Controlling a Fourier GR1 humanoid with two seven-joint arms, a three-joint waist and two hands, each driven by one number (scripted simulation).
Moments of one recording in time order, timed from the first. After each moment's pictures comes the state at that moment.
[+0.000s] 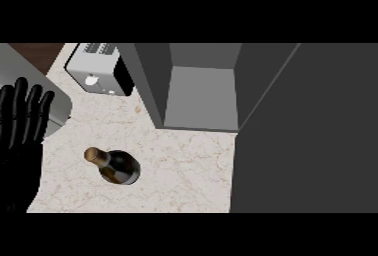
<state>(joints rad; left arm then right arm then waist) 0.00 0.11 0.02 -2.10 0.03 0.02 0.02 0.00 -0.13 -0.02 -2.10 -0.01 0.00 0.05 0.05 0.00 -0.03</state>
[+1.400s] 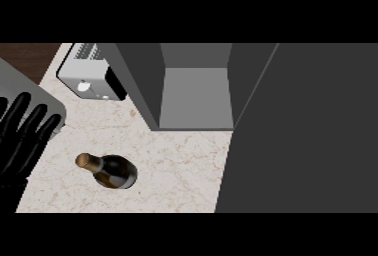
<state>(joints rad) 0.01 0.15 -0.02 -2.39 0.29 0.04 0.53 0.15 -0.02 0.43 -2.49 0.03 -0.11 0.44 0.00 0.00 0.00</state>
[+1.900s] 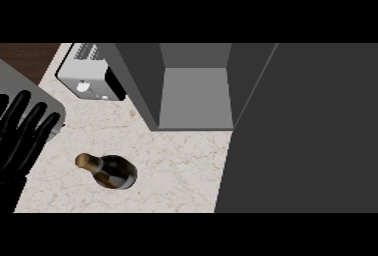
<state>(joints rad) 0.00 0.15 -0.01 -2.38 0.28 0.07 0.56 0.07 -0.05 0.48 -2.50 0.06 -0.20 0.53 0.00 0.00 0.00</state>
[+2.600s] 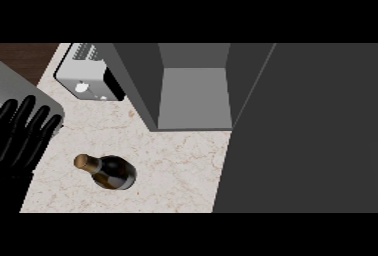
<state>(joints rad) 0.08 0.14 0.02 -2.30 0.28 -0.01 0.42 -0.03 -0.11 0.52 -2.51 0.09 -0.30 0.62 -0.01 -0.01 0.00</state>
